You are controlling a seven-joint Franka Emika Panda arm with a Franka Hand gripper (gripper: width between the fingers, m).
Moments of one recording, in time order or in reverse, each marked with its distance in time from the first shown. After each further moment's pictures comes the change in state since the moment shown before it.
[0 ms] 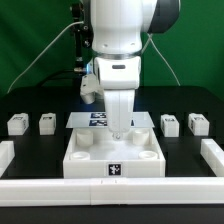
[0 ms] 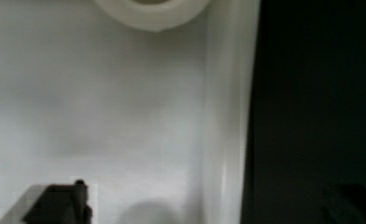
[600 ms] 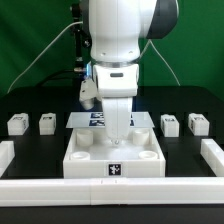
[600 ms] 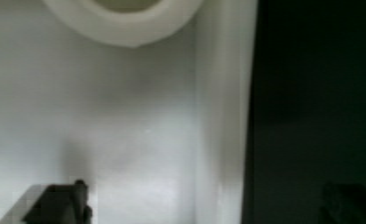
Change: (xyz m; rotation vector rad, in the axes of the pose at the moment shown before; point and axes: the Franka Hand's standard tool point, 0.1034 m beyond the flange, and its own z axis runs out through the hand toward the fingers) arm 0.000 -0.002 0.010 0.018 0.003 0.003
